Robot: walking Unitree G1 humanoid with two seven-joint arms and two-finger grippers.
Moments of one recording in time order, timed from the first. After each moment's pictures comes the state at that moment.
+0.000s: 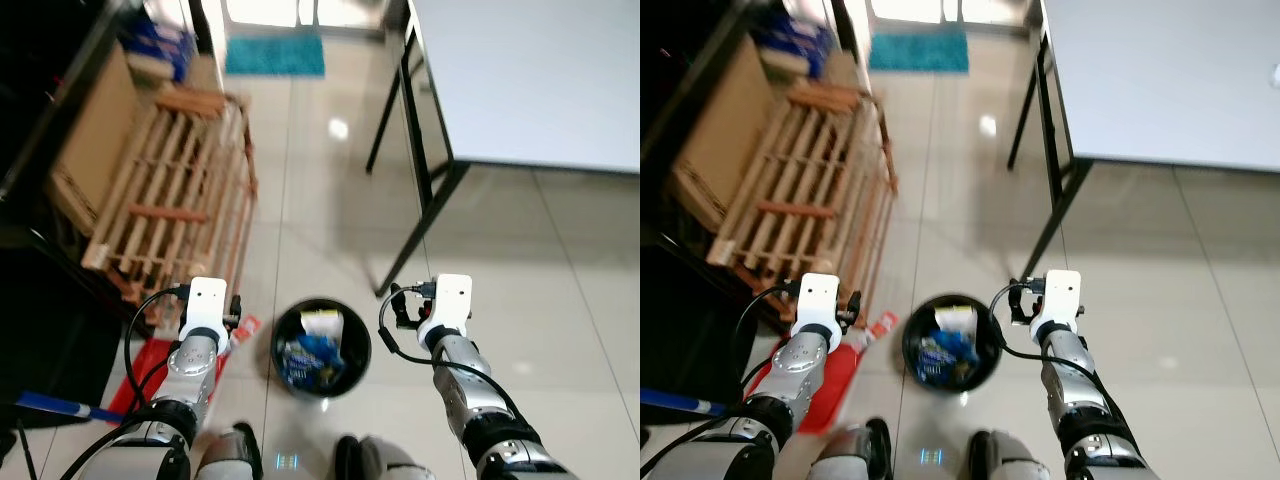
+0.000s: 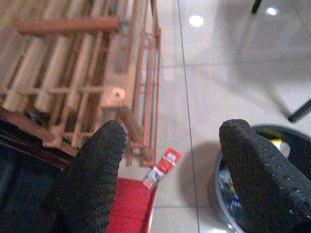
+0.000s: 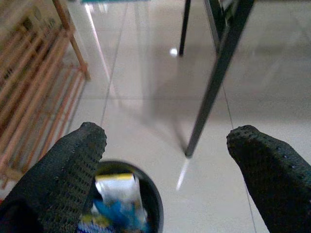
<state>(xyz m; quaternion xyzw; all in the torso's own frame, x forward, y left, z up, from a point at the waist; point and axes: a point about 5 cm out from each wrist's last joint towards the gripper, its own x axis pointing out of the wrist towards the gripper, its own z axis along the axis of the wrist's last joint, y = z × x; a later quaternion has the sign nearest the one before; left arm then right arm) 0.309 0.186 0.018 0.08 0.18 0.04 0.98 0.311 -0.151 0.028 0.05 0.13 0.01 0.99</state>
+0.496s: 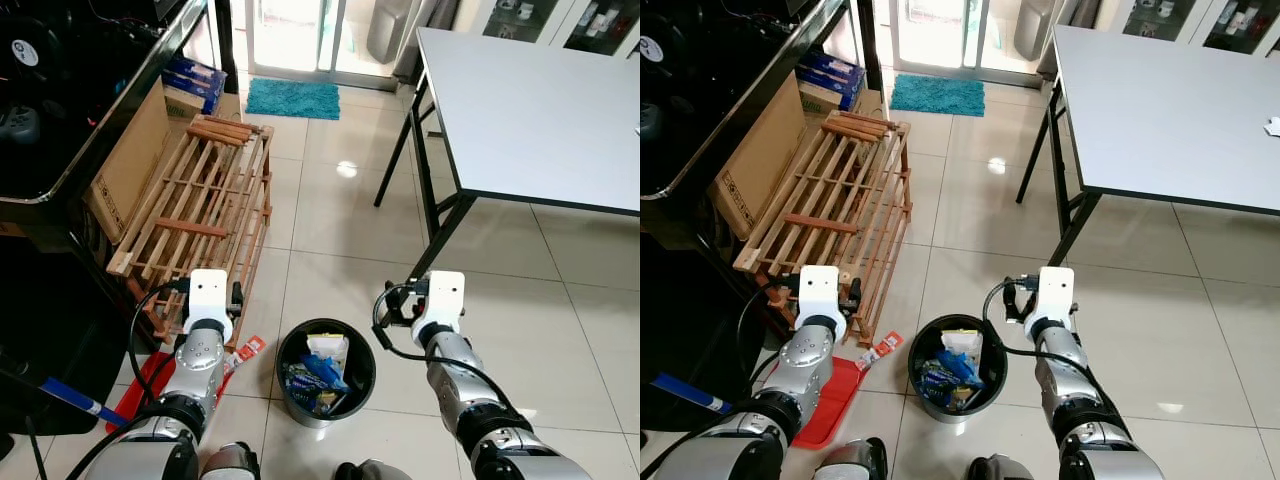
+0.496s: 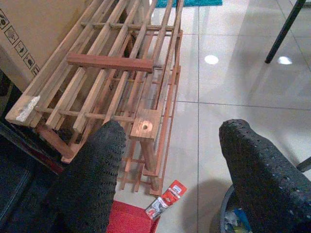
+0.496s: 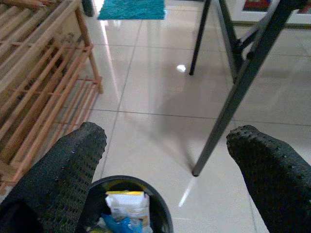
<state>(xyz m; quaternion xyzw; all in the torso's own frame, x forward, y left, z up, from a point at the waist) 0.315 0.177 0.027 0.06 0.14 0.06 0.99 0.312 -0.146 0.024 0.05 0.14 0.01 0.99</state>
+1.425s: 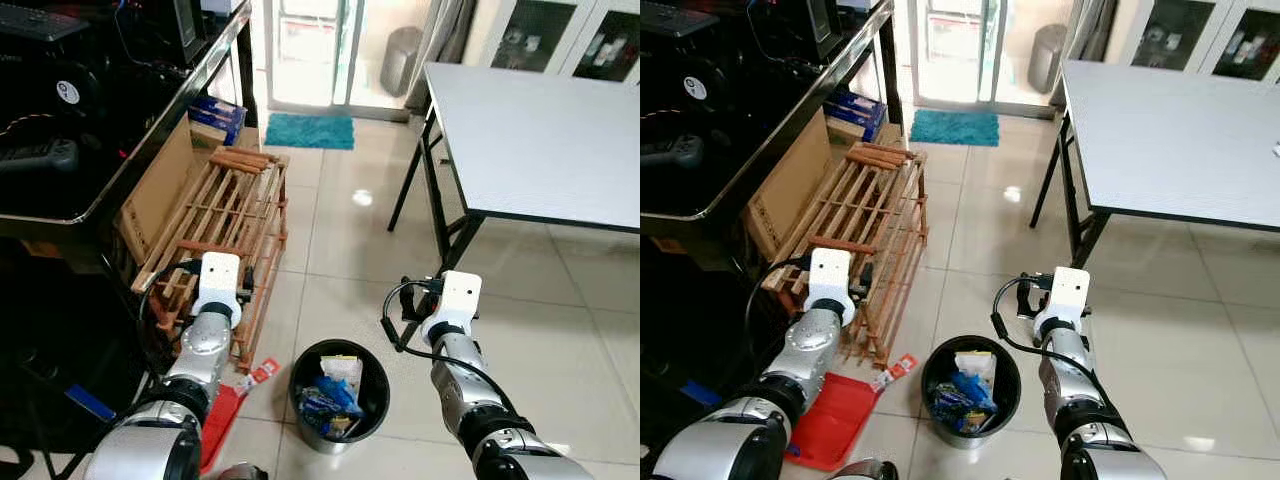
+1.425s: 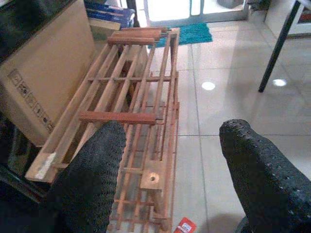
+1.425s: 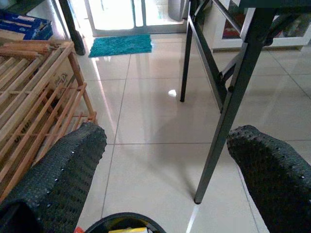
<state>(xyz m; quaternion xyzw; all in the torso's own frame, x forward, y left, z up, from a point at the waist) 0.331 0.166 0.044 0.08 0.12 0.01 0.99 0.311 -0.156 0.027 0.06 0.11 -0.04 0.99</state>
